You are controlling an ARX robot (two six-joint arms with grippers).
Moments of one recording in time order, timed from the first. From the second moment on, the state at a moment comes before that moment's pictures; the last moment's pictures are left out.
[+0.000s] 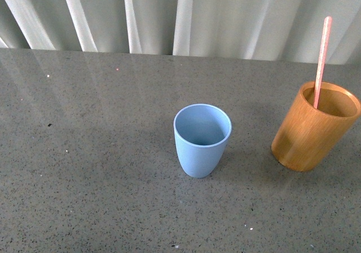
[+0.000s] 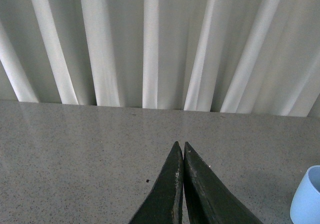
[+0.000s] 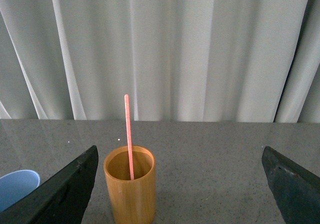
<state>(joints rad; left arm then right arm) 0.00 0.18 0.02 0.19 0.00 -0.01 0.00 0.00 0.02 0.00 0.00 -0.01</state>
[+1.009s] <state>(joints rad) 0.00 0.00 0.02 0.00 0.00 0.00 0.00 0.00 0.02 0.00 0.00 -0.01</state>
